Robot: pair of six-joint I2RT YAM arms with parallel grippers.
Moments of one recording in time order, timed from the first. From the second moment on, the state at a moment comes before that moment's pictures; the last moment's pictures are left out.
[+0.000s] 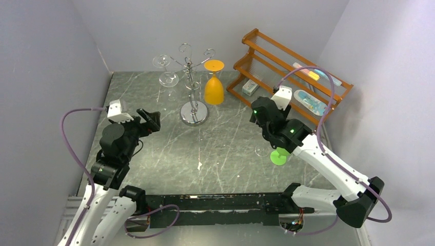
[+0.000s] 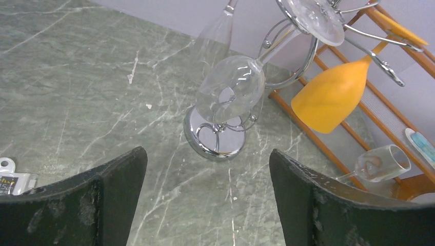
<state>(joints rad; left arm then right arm) -0.31 0.56 0.71 -0.27 -0.21 -0.48 0.73 1.11 1.16 -0.74 0.79 0.68</state>
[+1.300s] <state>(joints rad) -0.31 0.60 0.77 -0.48 -0.21 -0.71 0.71 1.00 0.90 -0.37 0.21 0.58</state>
